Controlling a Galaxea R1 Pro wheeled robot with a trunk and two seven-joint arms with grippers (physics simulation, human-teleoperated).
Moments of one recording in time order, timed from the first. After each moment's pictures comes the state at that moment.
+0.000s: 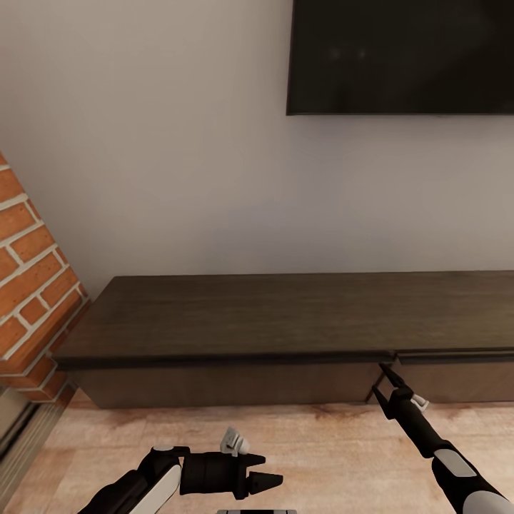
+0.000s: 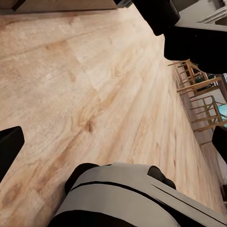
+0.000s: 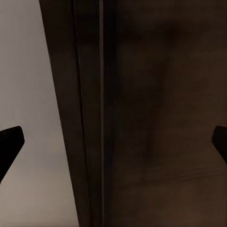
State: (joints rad) left arm -0.39 0.19 -0.74 -1.03 0.76 0.42 -0.75; right arm -0.58 -0.23 -0.53 -0.27 -0.91 0.47 0.92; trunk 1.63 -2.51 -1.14
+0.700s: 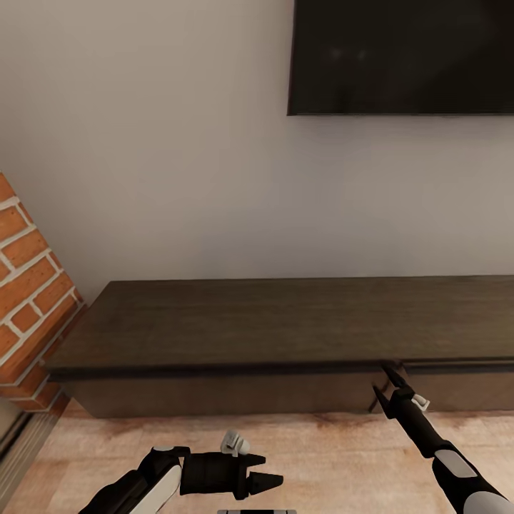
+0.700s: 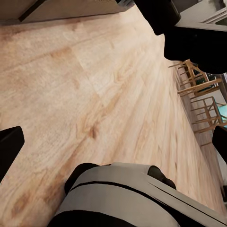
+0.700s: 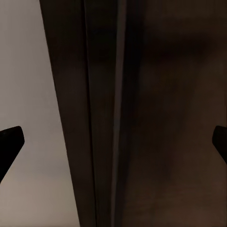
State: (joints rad) left arm -0.39 0.19 -0.74 -1.03 0.76 0.42 -0.75; right arm -0.58 -0.23 -0.53 -0.27 -0.91 0.47 0.94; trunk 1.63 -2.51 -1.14
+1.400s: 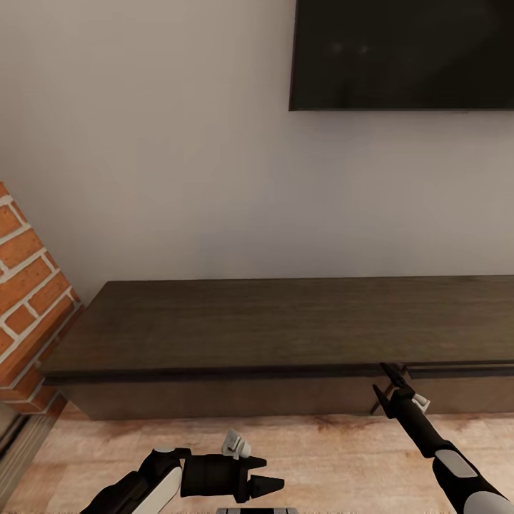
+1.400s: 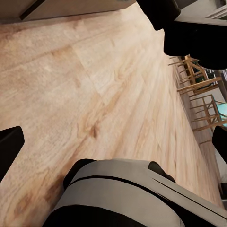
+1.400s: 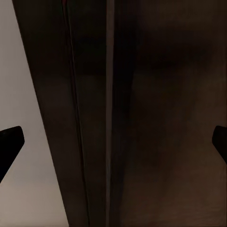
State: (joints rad) left arm -0.39 0.19 -0.75 -1.03 0.76 0.42 -0.74; right arm -0.58 -0.23 -0.53 -0.27 -0.91 0.47 0.94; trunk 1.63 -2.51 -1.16
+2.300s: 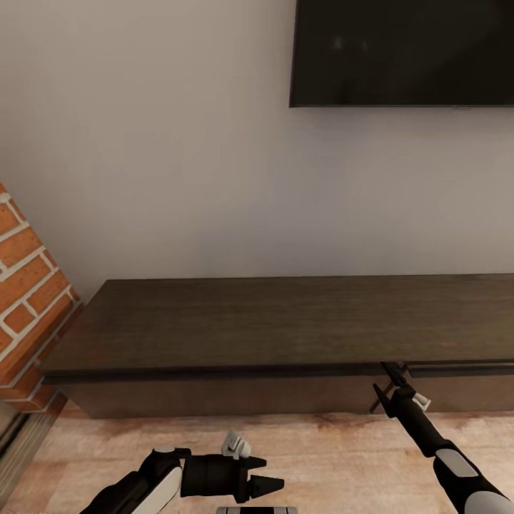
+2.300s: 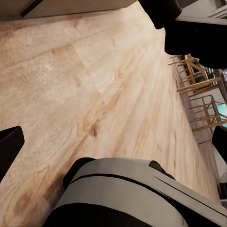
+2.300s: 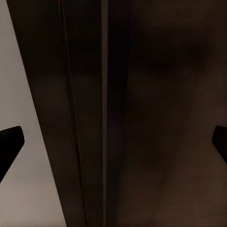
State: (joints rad) left arm -0.39 0.19 -0.75 -1.03 0.76 0.42 -0.74; right arm -0.58 -0.23 -0.53 -0.27 -0.91 0.47 0.95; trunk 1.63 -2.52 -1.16
